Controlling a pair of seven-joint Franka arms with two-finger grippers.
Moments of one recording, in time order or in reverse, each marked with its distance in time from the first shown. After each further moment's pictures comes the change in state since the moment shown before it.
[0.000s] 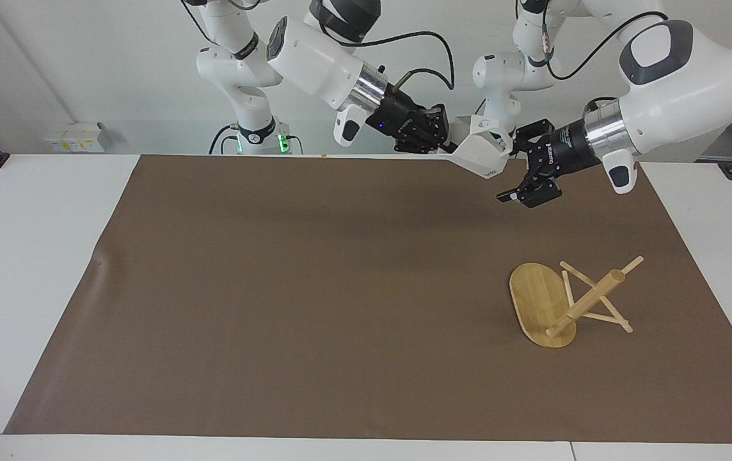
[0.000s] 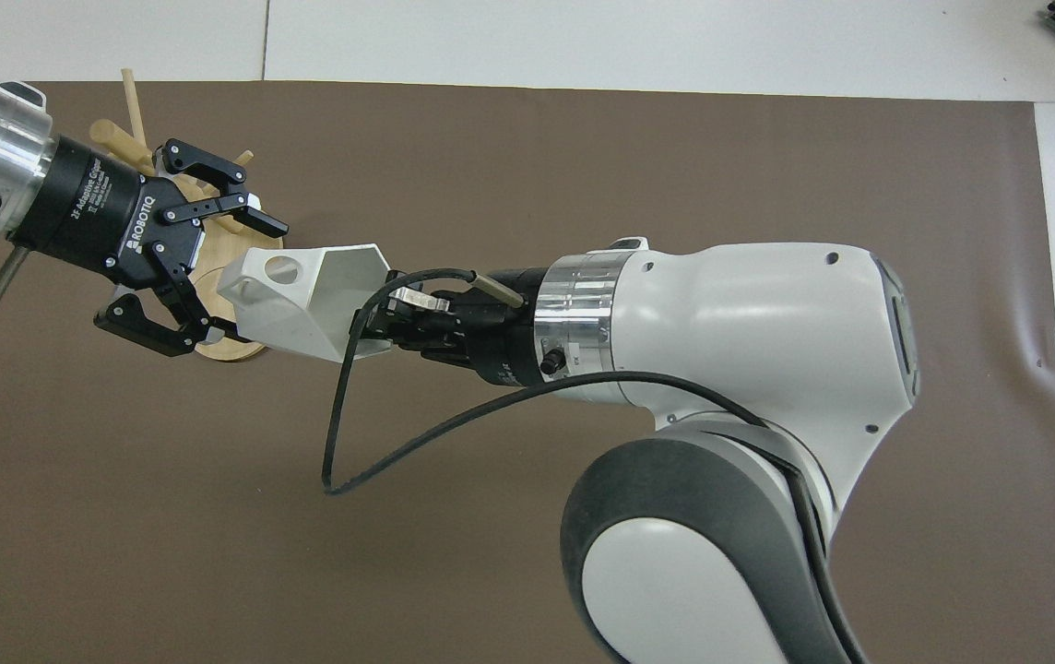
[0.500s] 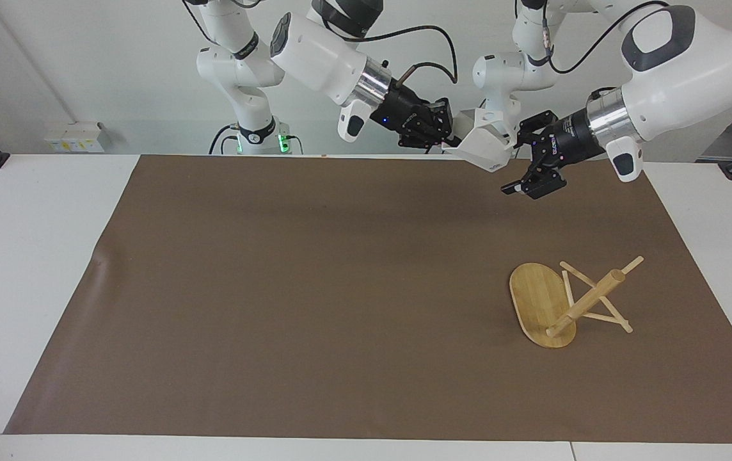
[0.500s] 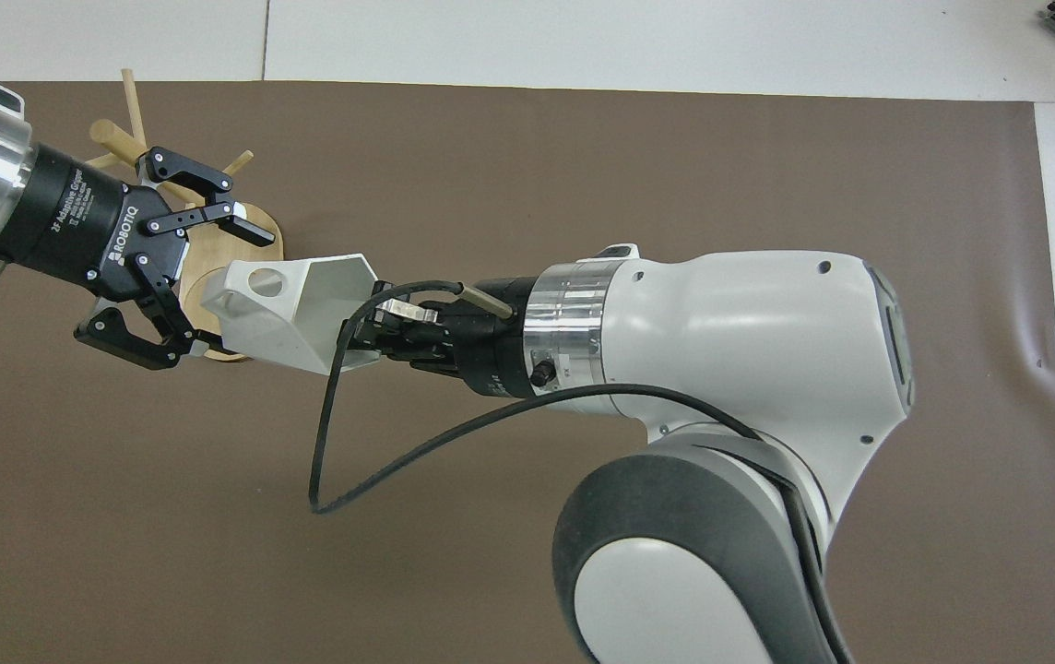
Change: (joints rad) left arm 0.000 -0.043 0.004 -0.033 0.024 -0.028 0.009; right arm 0.000 -0.004 0.008 -0.001 0.009 0.001 0.000
